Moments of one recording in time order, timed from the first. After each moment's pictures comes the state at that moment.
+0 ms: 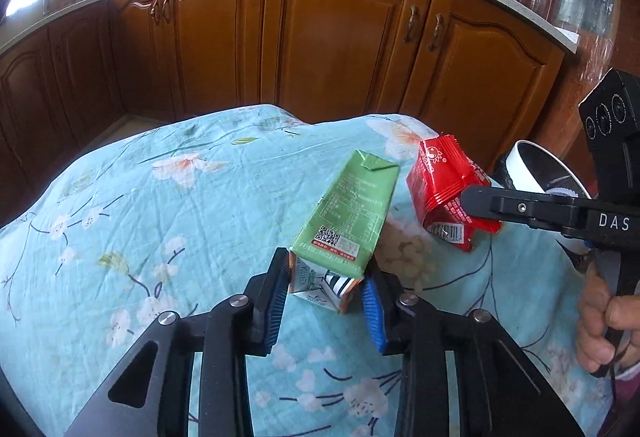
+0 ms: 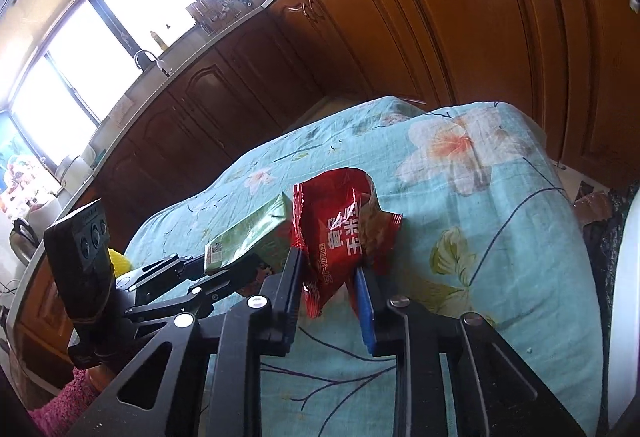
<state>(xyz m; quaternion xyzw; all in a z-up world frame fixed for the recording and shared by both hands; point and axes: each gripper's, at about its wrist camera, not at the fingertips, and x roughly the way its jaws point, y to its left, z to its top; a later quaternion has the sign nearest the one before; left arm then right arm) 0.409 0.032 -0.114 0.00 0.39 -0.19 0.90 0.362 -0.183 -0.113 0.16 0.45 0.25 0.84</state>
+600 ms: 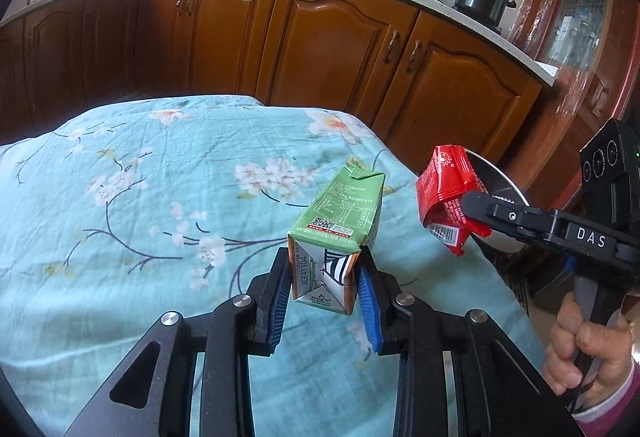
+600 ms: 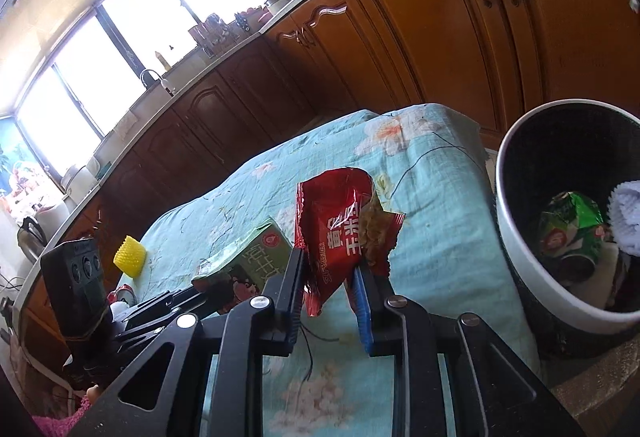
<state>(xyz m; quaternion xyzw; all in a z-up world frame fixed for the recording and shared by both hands) 0.273 -0.001 -0.085 -0.09 0.37 -0.17 0.91 0.270 -0.253 -0.082 0.17 0.42 0.23 0.86</state>
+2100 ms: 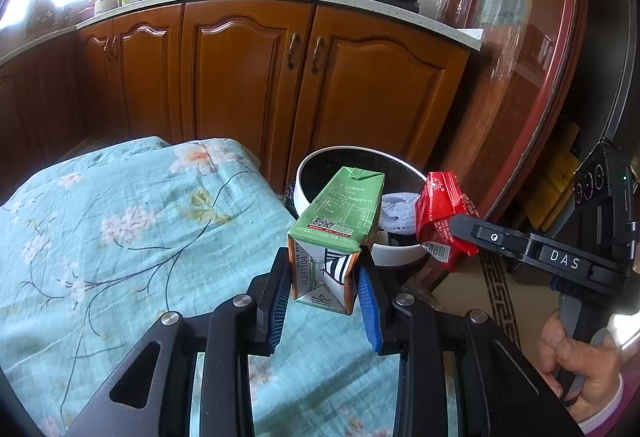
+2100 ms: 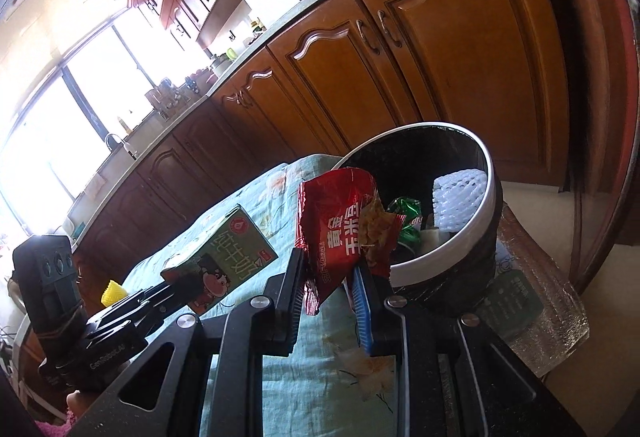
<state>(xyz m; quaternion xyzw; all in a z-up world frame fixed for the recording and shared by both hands) 0.251 -0.136 -0.042 -0.02 0.34 -0.24 0.91 0.211 -0.400 -0.063 0.22 0.36 0.12 0.90</state>
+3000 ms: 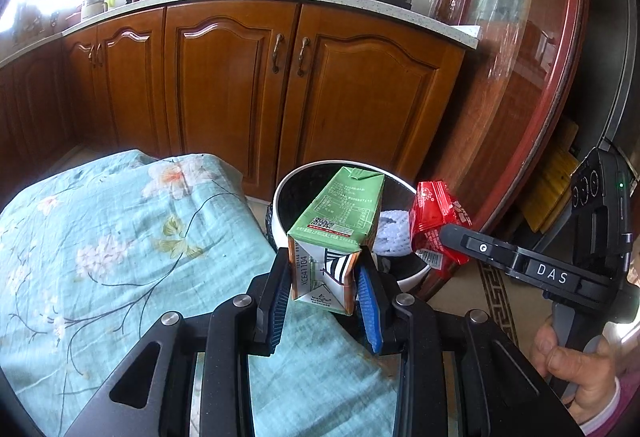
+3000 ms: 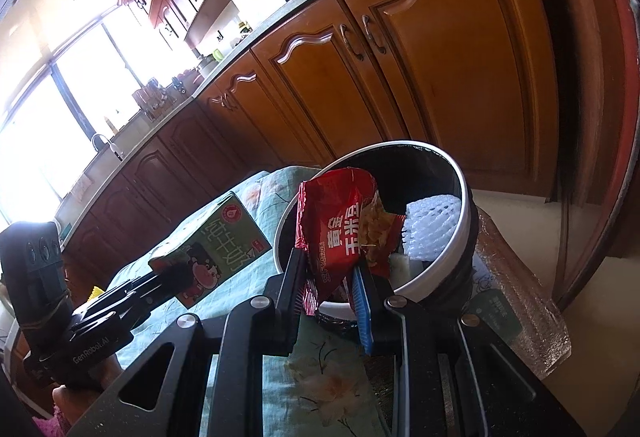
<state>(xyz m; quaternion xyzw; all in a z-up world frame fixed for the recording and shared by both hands) 0.282 -0.169 -0.039 -0.02 0.34 -0.25 0.91 0.231 -0.416 -0.062 0.20 0.37 0.11 0.90</state>
